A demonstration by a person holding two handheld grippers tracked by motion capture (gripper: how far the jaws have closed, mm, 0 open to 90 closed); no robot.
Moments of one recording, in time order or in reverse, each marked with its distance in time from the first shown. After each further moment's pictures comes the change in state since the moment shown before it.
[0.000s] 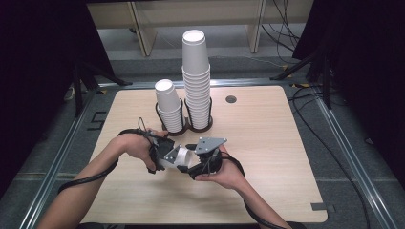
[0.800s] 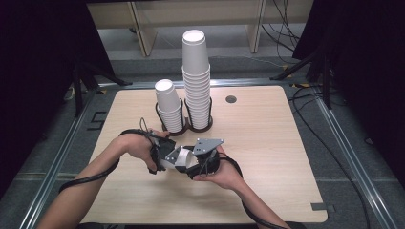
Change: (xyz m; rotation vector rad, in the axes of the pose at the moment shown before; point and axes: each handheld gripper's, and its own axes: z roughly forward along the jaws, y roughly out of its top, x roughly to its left) left arm 0.000 0.003 0.002 -0.006 -0.005 0.010; right arm 0.001 -0.004 0.009 -0.001 0.008 0.002
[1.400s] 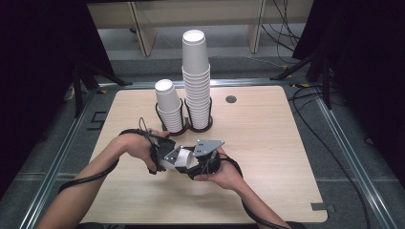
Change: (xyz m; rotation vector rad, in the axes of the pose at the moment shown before) left arm 0.000 -0.002 -0.002 -0.037 0.002 0.007; right arm 0.000 -0.002 -0.002 -0.004 0.014 -0.034
